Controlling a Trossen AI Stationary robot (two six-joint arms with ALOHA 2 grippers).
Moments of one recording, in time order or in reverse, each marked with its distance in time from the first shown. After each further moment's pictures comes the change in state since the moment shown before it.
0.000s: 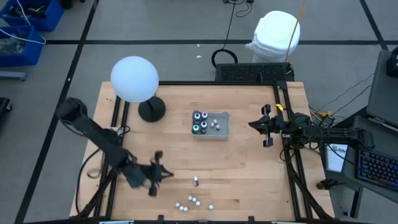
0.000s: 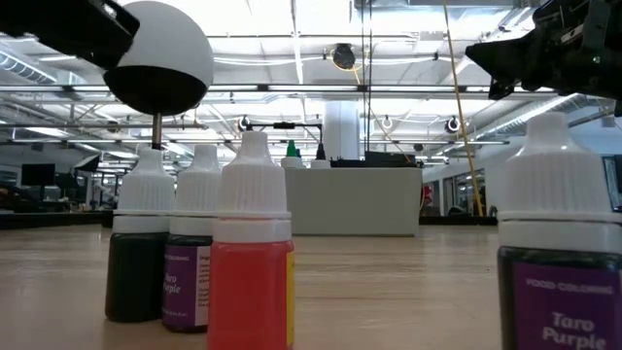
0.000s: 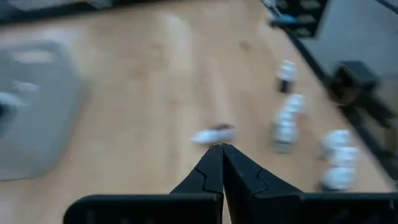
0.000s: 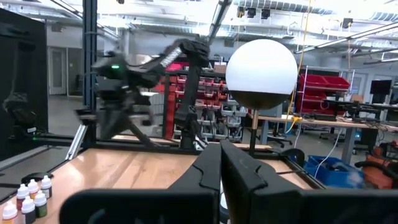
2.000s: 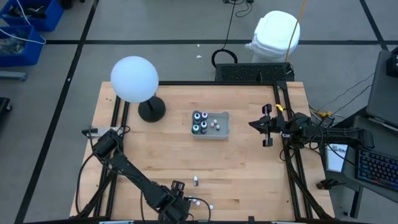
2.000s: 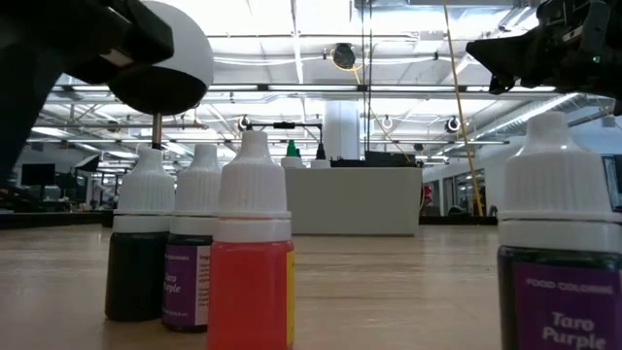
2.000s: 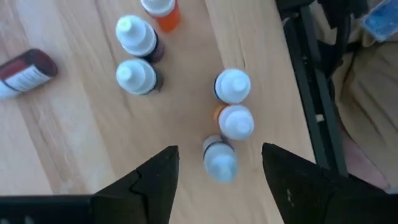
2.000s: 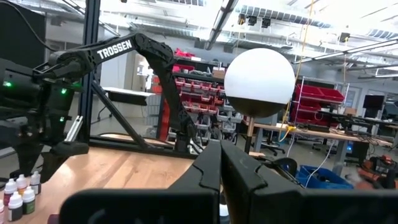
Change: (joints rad) left arm 0.030 0.714 0.913 -0.879 0.494 -0.126; right arm 0.000 0.003 0.000 0.022 -0.001 -0.063
